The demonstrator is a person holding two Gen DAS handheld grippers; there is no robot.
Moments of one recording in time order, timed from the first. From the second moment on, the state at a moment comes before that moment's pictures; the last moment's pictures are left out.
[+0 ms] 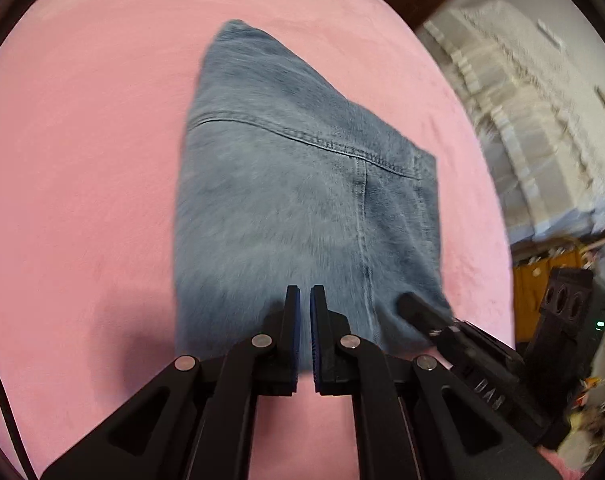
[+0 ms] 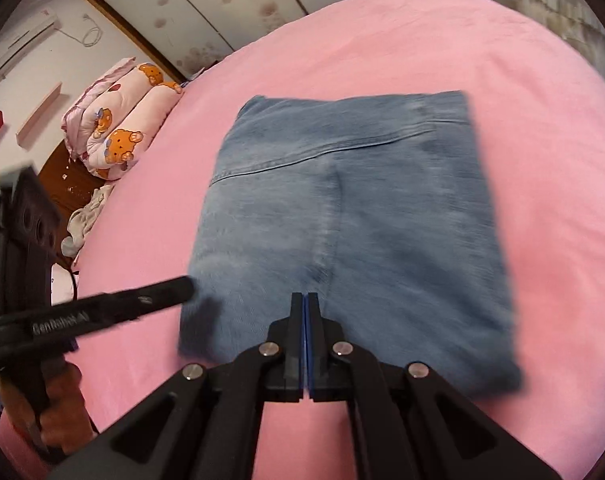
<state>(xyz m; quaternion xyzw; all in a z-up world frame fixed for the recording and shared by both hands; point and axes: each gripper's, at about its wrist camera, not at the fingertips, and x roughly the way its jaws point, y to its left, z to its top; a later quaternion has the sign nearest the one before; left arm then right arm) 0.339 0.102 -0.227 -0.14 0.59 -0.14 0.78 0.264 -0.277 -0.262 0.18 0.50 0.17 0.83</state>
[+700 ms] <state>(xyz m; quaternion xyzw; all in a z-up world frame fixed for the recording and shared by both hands) 0.490 0.129 -0.241 -0.13 0.52 -0.08 0.84 0.408 -0.346 -0.286 0.19 0.47 0.06 0.86</state>
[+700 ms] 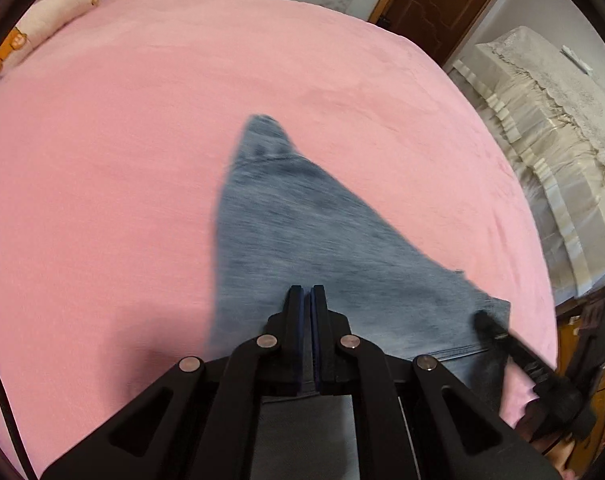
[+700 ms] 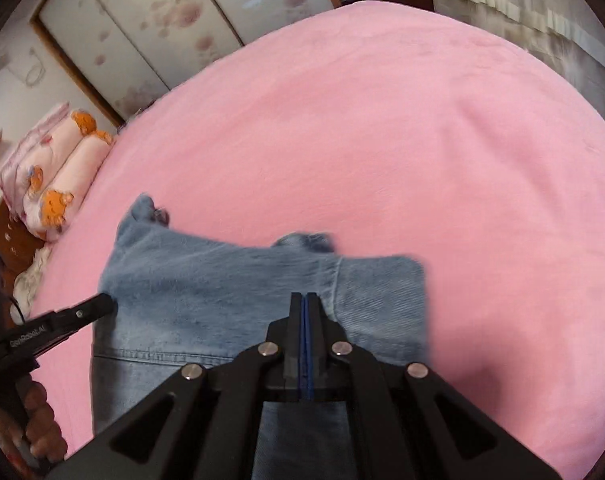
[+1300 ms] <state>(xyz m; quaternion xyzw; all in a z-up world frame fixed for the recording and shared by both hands) 0.371 0.157 -0.211 -0.07 0.56 0.05 0.82 0.306 -0.353 -0.233 0.13 0.52 0.04 0.85</state>
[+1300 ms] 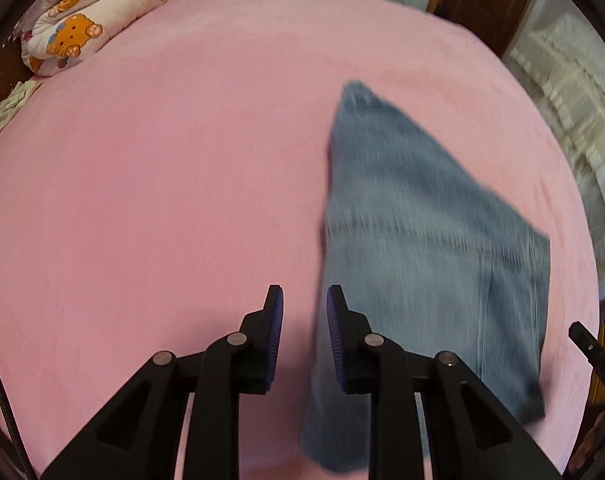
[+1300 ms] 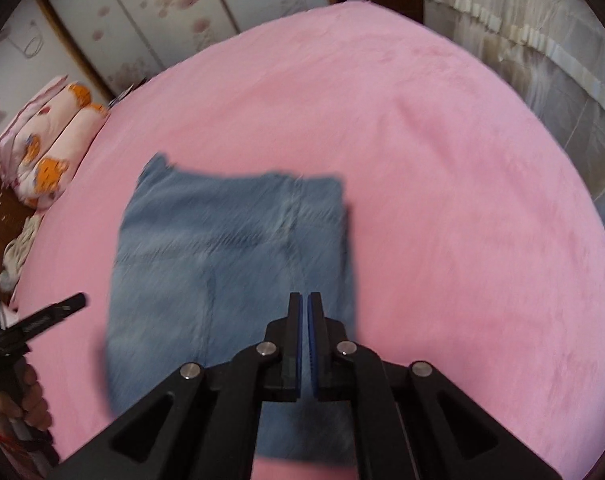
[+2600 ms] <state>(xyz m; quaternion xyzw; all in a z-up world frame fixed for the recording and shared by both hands) 0.303 0.108 -0.187 -0.01 0.63 0.02 0.77 0.246 -0.314 -0.220 0.12 0.59 0.05 0.80</state>
